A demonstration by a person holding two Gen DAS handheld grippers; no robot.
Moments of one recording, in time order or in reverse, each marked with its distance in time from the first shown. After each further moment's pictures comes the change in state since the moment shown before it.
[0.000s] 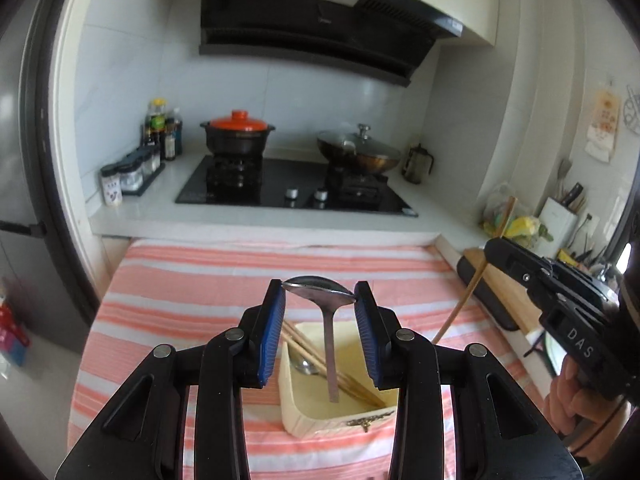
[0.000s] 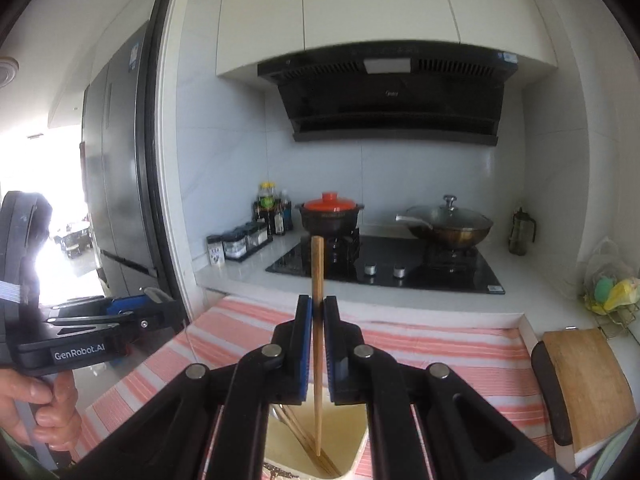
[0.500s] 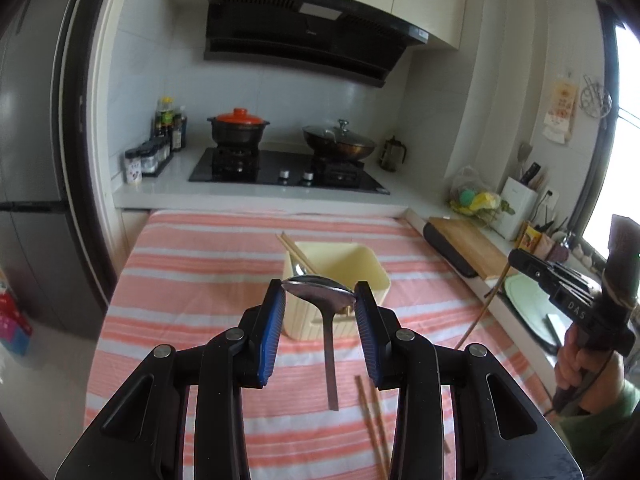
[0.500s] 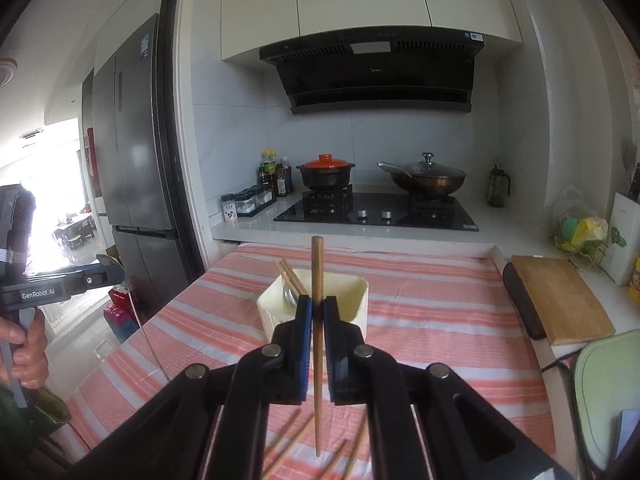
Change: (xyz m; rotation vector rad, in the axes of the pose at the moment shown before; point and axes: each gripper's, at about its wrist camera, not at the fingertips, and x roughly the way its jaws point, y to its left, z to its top) left arm -0.166 0.005 -0.078 0.018 -0.062 -0.058; right arm -0.158 0.009 -0.082 0.046 0.034 -0.018
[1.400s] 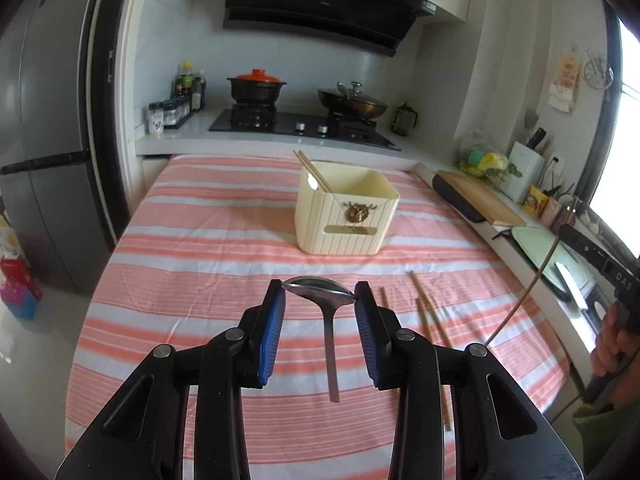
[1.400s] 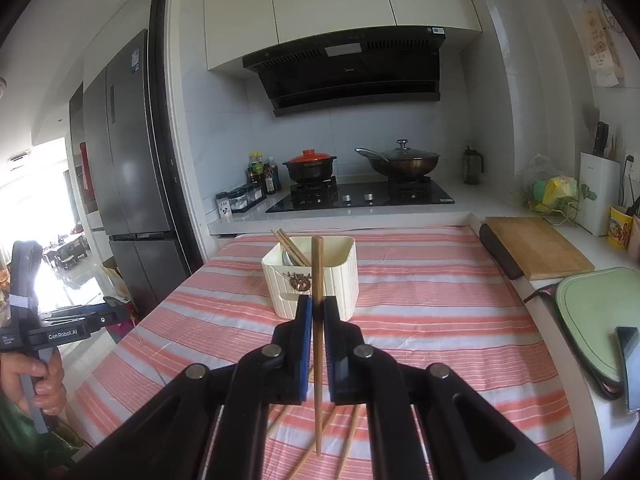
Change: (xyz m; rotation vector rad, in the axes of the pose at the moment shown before) left arm -0.039 0.004 -0.122 -0.020 0.098 0.042; right arm -0.085 0.012 -0.084 0.097 -0.002 -0.039
